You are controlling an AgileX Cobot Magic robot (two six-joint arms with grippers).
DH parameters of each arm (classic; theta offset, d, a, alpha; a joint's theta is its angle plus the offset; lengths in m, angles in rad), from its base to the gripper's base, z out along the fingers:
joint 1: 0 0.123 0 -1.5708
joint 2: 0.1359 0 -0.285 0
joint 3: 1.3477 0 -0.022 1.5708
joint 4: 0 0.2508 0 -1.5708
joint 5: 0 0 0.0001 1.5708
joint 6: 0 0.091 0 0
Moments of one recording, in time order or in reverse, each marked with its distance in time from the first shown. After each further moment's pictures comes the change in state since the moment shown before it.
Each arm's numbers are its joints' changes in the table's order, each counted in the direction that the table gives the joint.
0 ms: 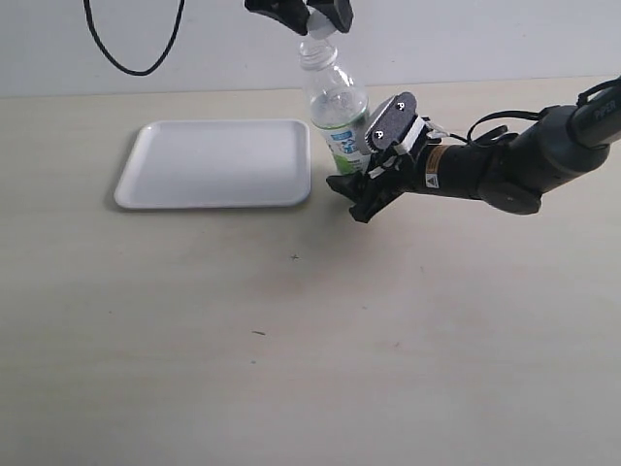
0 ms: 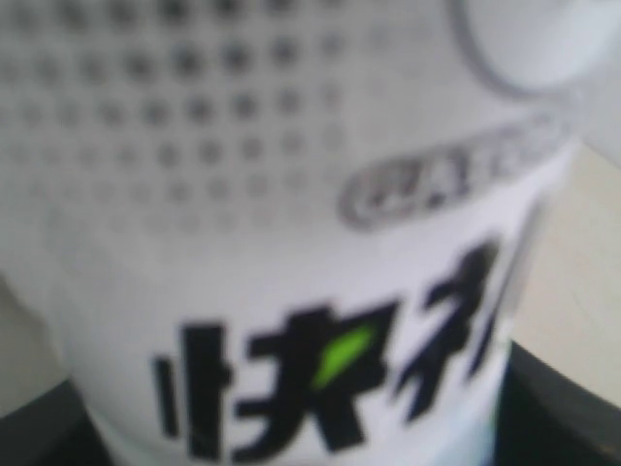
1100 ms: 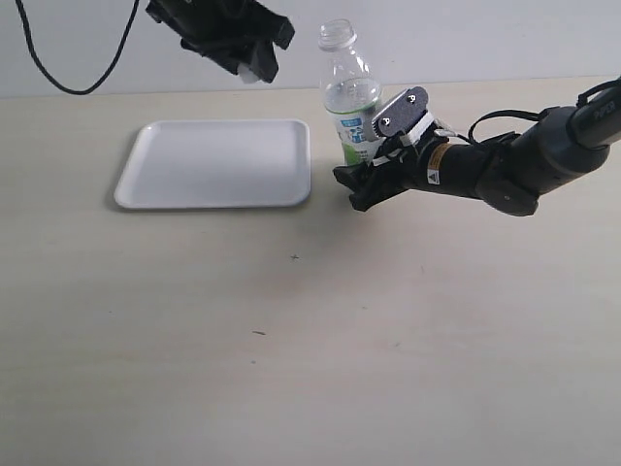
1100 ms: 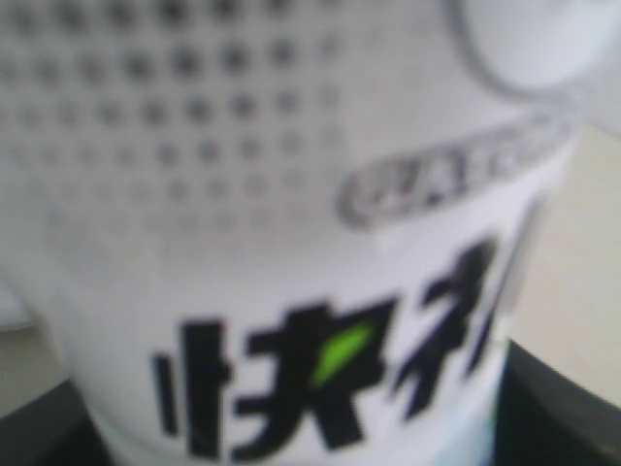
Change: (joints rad) left arm 0.130 -0.054 0.312 0.008 -0.156 0.325; right arm 0.000 0.000 0.000 0.111 0.031 0.058
